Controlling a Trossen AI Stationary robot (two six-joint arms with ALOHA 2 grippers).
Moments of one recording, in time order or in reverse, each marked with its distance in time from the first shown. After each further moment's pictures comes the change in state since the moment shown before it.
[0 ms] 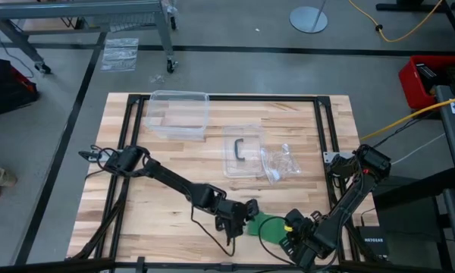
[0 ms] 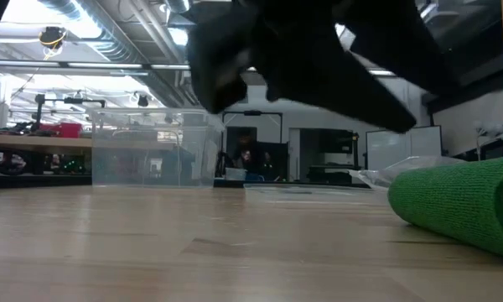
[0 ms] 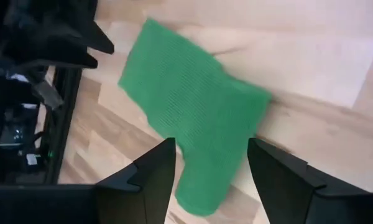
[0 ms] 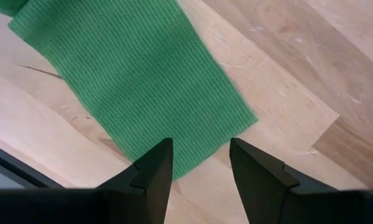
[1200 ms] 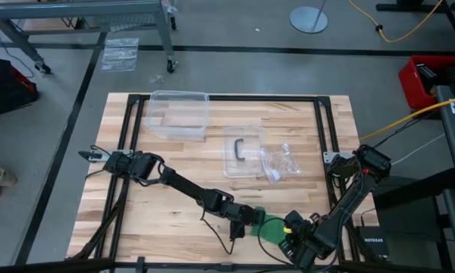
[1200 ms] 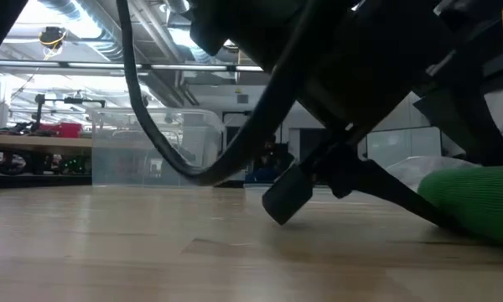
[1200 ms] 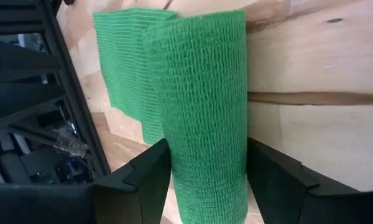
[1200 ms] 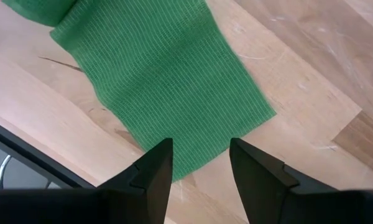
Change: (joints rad) left arm 0.005 0.194 0.057 0.173 -0.102 0.550; right arm 0.000 0.000 0.001 0.045 -0.010 0.000
